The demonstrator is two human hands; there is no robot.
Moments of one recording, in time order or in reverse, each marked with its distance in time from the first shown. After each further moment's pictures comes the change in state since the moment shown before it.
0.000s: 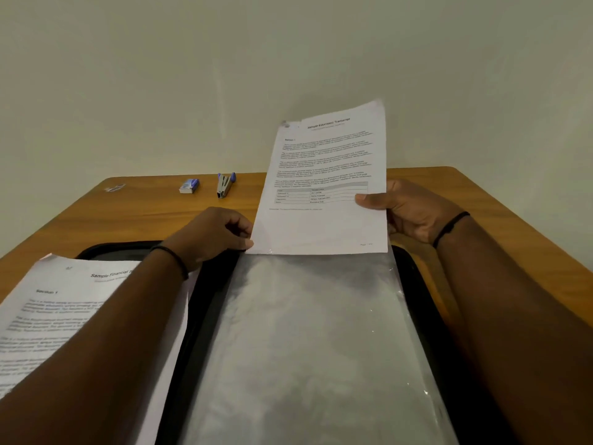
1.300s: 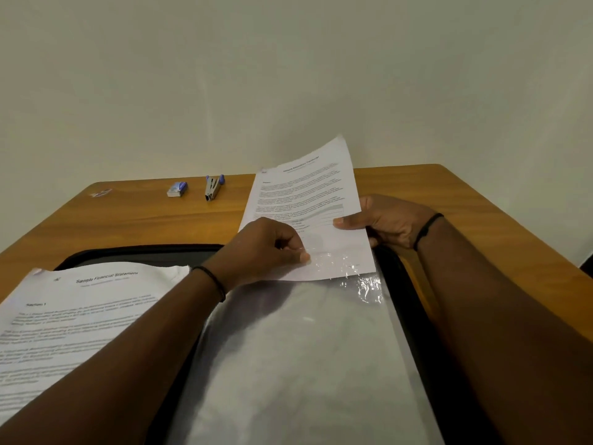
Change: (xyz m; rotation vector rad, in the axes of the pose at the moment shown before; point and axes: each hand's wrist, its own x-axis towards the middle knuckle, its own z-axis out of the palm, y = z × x) left_hand -0.013 0.044 0.060 0.059 -0.087 0.366; right_hand 0.009 0.023 0.000 -0.068 -0.196 0.074
